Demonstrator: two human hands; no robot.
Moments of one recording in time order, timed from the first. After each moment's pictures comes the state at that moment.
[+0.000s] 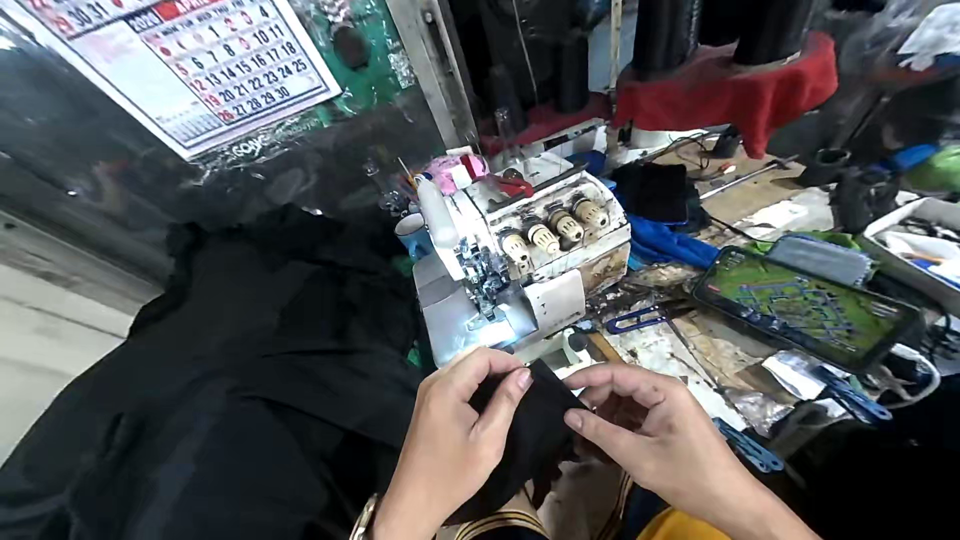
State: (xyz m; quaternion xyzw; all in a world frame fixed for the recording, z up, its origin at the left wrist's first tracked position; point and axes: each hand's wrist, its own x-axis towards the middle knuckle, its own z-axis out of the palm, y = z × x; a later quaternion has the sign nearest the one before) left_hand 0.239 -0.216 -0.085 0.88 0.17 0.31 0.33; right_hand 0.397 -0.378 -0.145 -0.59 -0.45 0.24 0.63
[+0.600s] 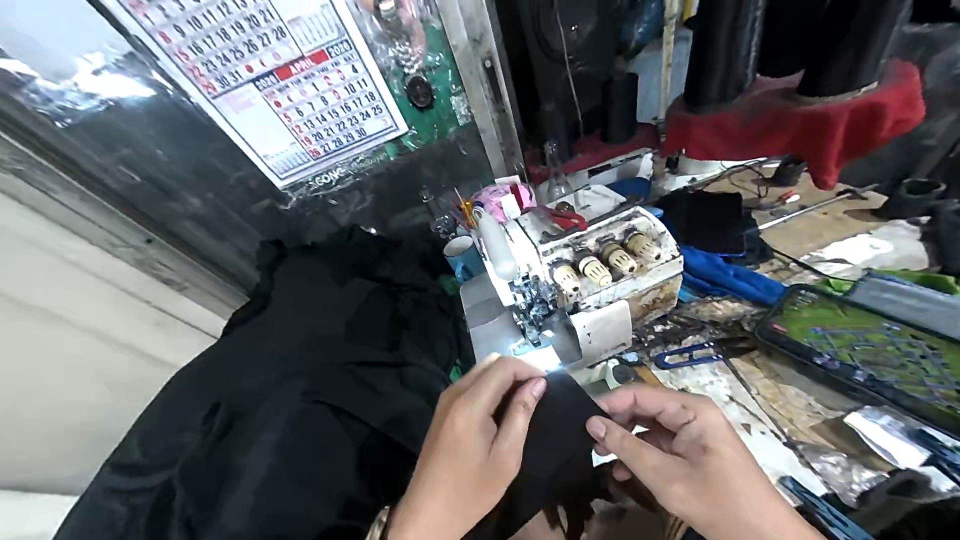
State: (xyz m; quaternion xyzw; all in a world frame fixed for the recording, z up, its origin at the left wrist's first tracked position) left_hand 0.228 -0.189 -0.065 0.90 0.16 0.31 0.25; right_hand 0.393 -0.345 -0.124 -0.56 -0.45 0.27 0.64
